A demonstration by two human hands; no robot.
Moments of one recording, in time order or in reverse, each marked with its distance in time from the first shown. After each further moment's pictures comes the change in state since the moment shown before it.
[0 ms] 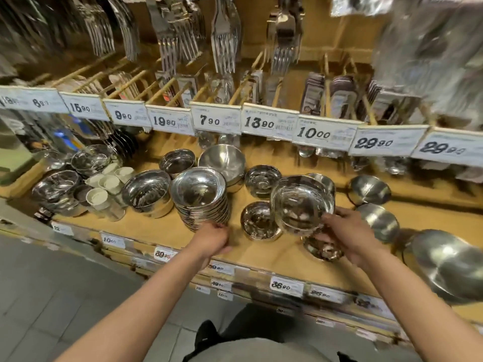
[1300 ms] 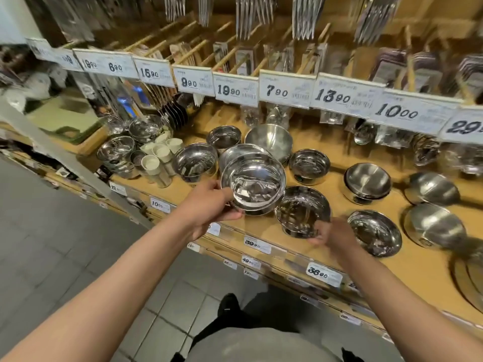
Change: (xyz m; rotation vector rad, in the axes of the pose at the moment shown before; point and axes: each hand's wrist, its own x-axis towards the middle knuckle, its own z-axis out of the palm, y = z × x) left_hand -0.089 0.041 -0.084 -0.289 0.044 0.056; right_hand 0.006 0.061 0.098 -0.190 -0.084 0.131
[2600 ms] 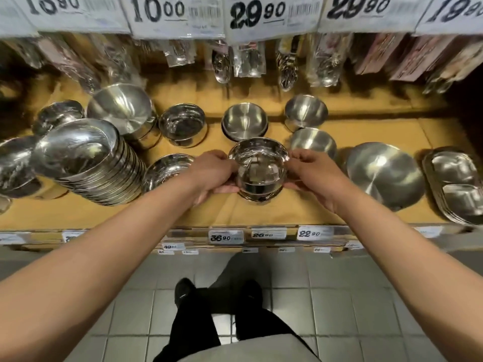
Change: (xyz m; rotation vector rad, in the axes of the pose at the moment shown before) left_hand 0.080 -0.059 0.242 0.417 -0.329 -0.125; right_hand -0.005 0.010 -0.183 0.126 0.044 -0.154
